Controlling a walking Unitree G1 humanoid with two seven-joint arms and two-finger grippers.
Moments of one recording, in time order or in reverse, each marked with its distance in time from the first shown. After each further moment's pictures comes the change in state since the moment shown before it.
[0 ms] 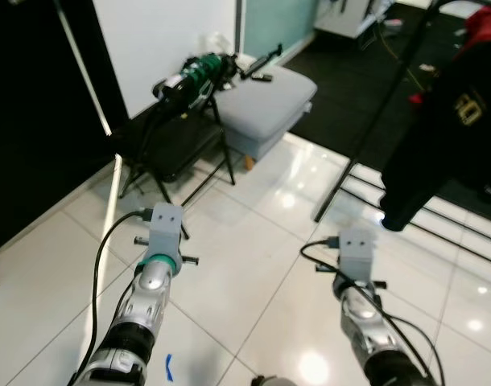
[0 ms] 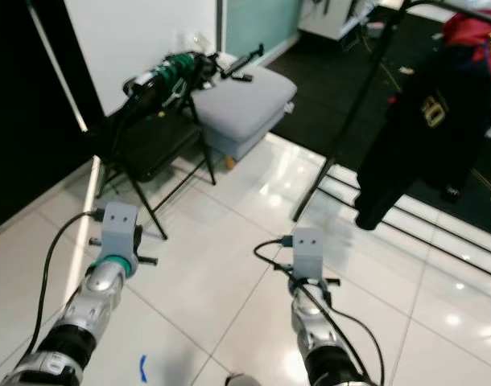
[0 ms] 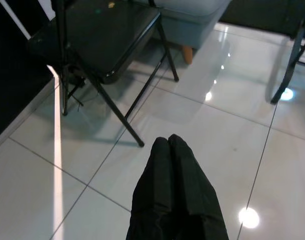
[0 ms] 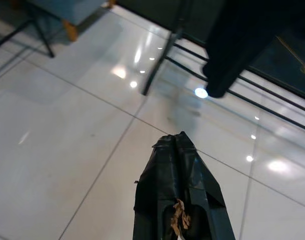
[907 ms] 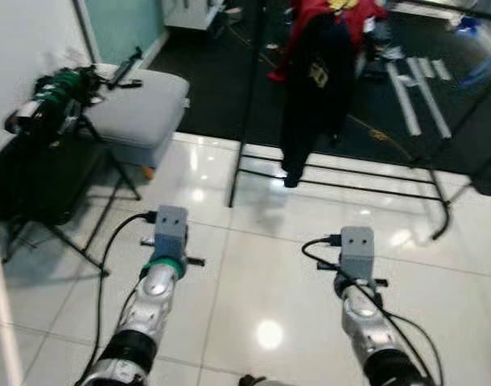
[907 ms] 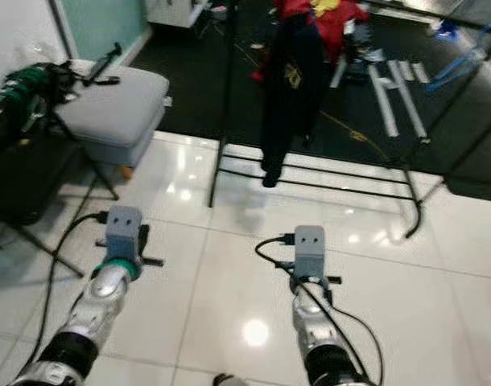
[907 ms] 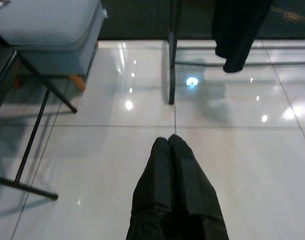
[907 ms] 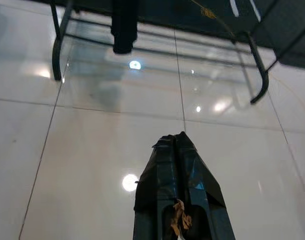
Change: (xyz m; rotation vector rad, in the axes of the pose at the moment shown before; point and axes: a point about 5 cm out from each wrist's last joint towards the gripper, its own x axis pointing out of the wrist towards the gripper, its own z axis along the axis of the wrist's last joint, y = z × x) left arm -0.011 -0.014 -0.009 -0.062 -0.018 -0.039; right arm -0.002 0.003 -0.001 -0.012 0.000 0.022
